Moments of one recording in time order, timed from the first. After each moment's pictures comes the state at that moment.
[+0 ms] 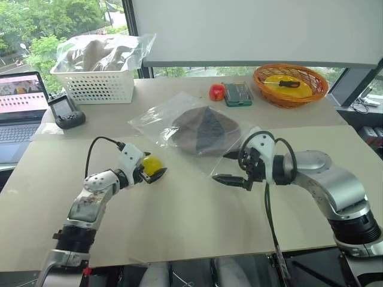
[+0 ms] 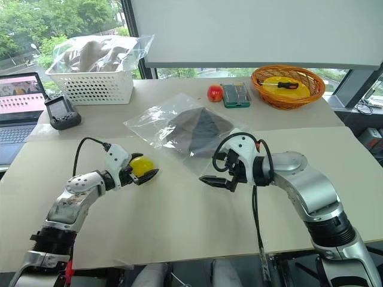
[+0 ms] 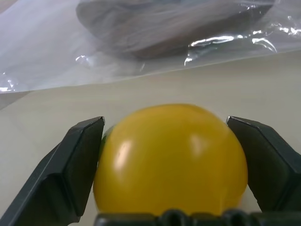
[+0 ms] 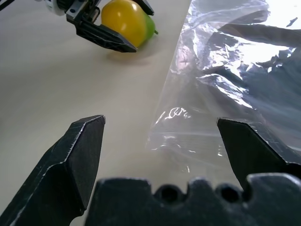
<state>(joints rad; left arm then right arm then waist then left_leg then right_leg) -0.34 0.54 -0.03 0.07 -0.22 0.31 -0.69 -0.53 -0.72 0.15 -0.38 0.45 0.84 0.85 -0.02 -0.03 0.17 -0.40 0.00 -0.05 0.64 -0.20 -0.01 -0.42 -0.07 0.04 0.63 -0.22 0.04</state>
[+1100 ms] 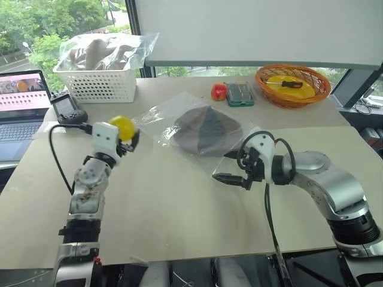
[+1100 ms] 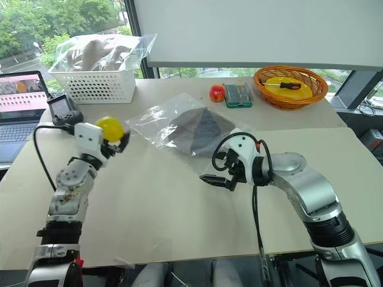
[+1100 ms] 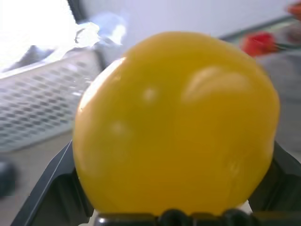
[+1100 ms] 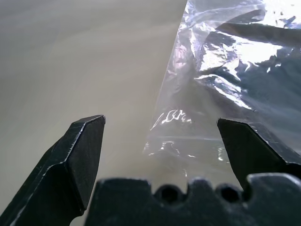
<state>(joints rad) -0.47 0.42 0.19 0.23 -0.09 0.02 -0.26 -0.53 -0.72 0.15 -0.37 0.44 0.84 0.83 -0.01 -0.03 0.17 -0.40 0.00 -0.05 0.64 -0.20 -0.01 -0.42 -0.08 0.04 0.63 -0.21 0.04</state>
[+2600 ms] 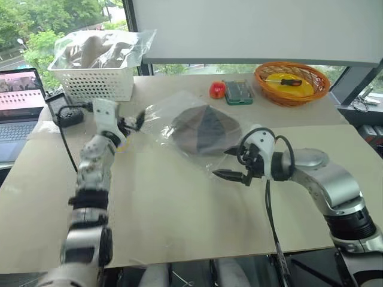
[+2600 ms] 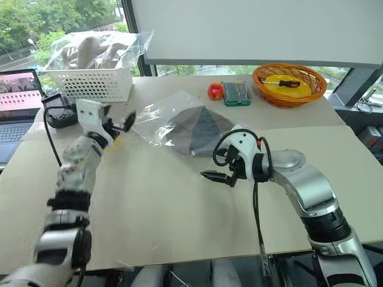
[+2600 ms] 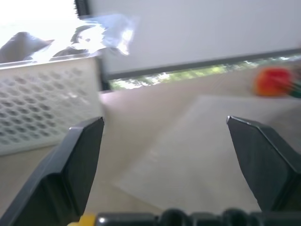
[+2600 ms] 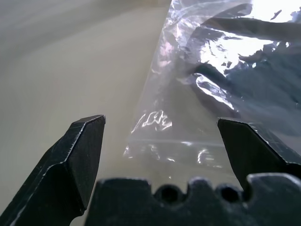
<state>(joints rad) -0.58 0.41 0.17 0.18 -0.29 0.23 -0.46 -0.56 -0.70 0.14 -0.31 0.42 0.81 0.85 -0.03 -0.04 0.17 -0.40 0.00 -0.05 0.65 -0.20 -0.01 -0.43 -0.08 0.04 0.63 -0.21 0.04</state>
